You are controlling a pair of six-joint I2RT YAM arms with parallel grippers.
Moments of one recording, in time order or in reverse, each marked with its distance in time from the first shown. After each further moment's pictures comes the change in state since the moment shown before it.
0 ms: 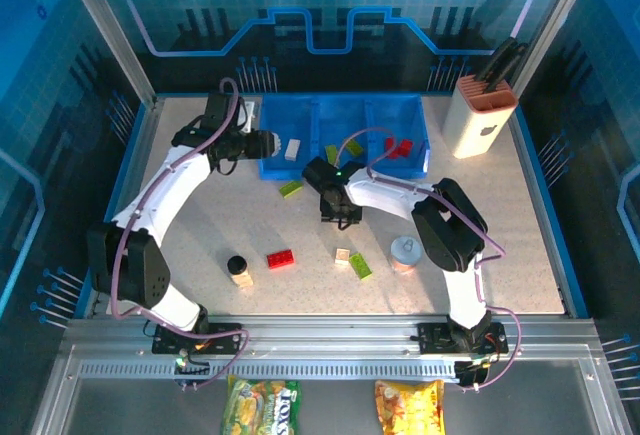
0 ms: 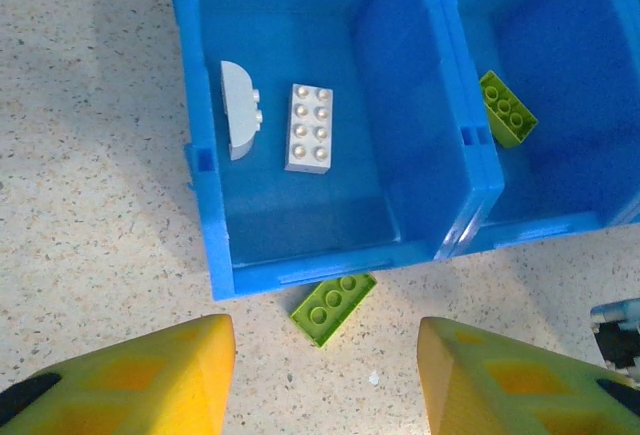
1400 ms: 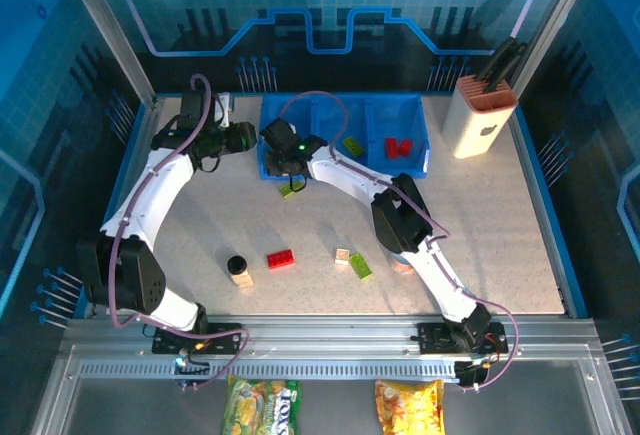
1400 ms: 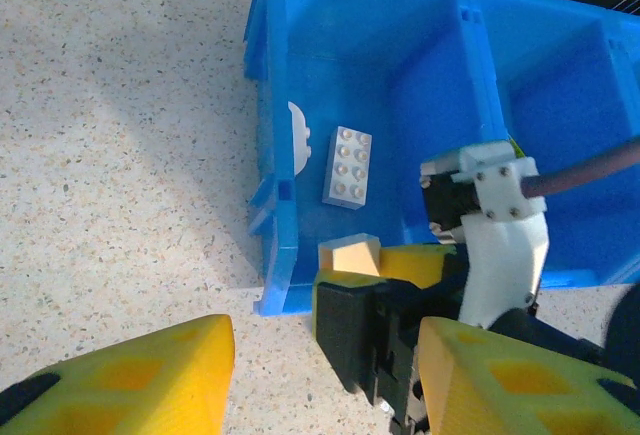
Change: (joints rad) left arm 0.108 -0.050 -0.027 0.034 0.048 -0.043; right arm 0.004 0.464 0.750 0.177 -0.017 -0.289
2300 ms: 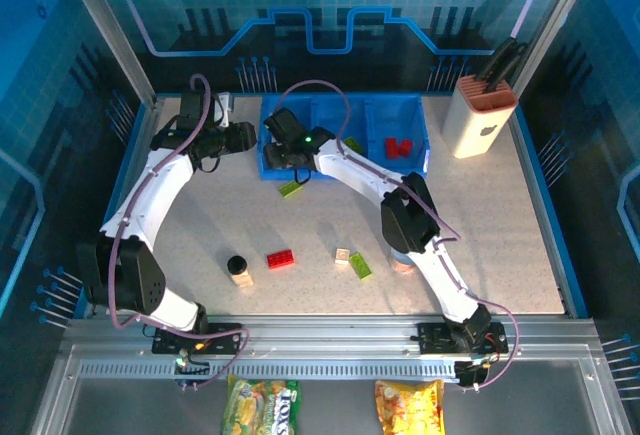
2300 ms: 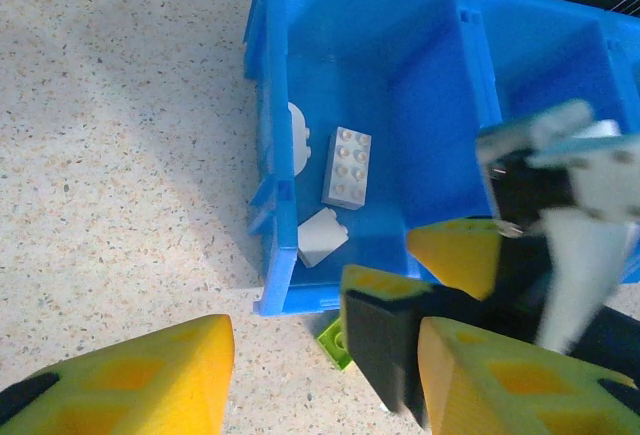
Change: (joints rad) left arm 0.001 -0.002 0.000 0.000 0.004 0.000; right arm -0.009 -0.110 -0.035 -0.010 -0.028 -0.192
